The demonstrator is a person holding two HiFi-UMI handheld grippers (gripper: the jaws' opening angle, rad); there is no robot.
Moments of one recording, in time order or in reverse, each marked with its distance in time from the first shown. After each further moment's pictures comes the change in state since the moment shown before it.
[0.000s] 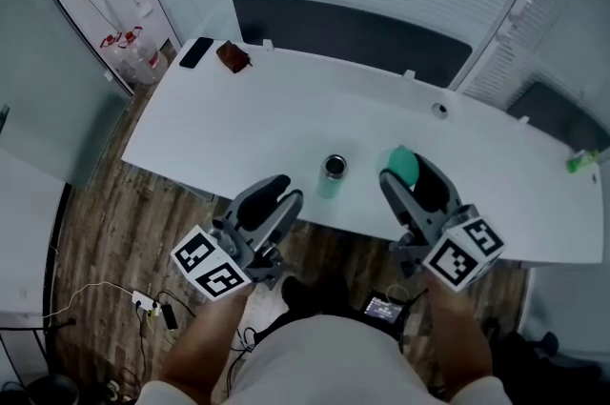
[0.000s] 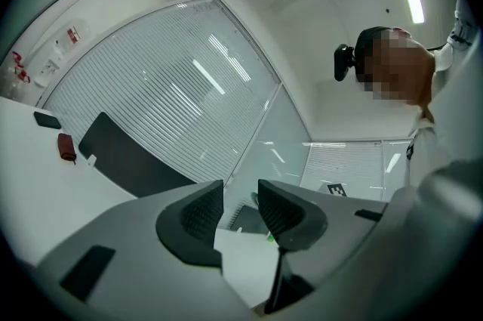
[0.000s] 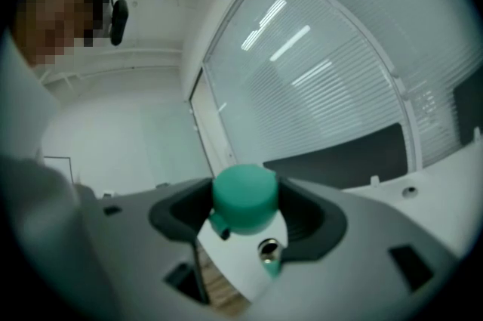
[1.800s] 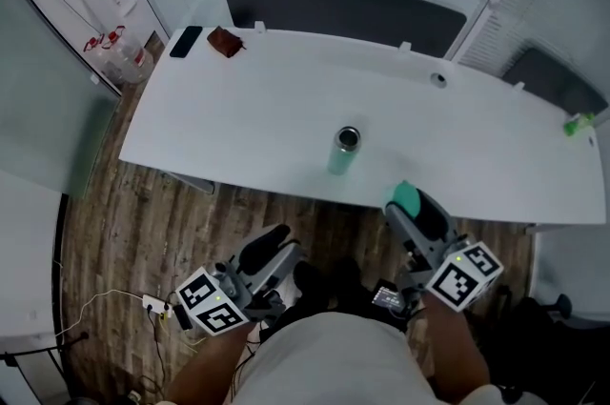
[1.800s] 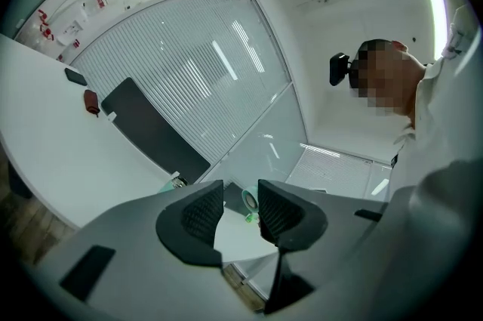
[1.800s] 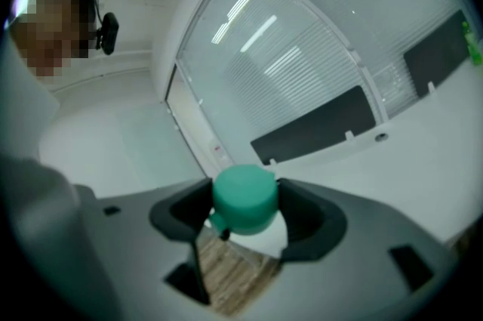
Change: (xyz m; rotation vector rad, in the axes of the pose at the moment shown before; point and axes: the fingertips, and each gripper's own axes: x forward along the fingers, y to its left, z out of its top) left arm -0.110 -0.020 -0.056 -0.216 0.107 -0.017; right arm -0.054 0.037 -0.097 0.192 0.055 -0.142
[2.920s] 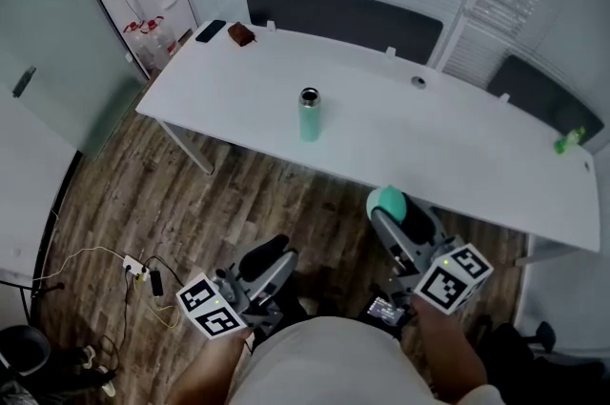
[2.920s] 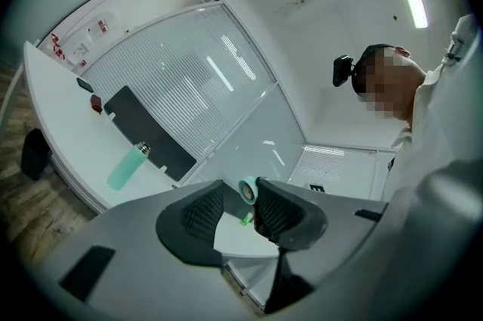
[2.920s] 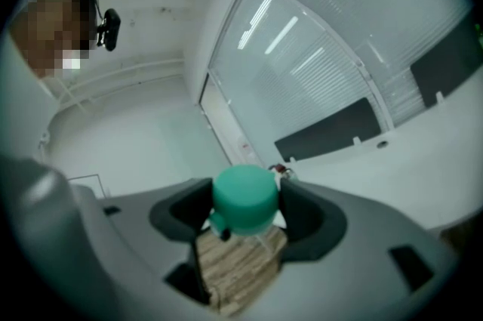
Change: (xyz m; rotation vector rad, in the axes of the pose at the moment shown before) left arm -0.015 -0.184 -0.143 0.070 -0.118 0.070; right arm -0.190 0.006 -0.006 -0.065 0.018 0.224
